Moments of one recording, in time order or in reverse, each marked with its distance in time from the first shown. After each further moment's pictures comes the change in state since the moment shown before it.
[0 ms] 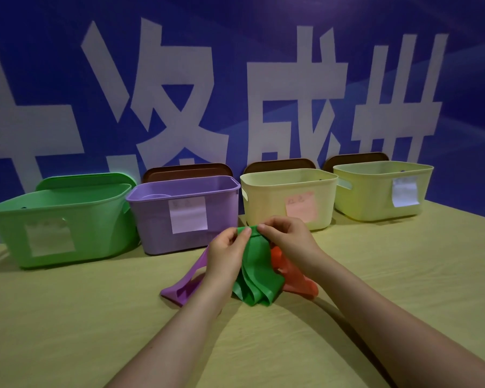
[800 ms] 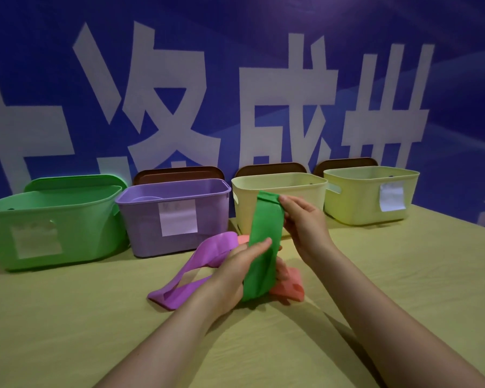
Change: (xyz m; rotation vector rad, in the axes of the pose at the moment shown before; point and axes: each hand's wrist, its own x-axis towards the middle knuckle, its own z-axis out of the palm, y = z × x) left_hand -0.020 0.015 0.023 -0.353 -0.441 -0.328; right_hand 0.013 -0.015 -0.031 0.589 0.265 0.041
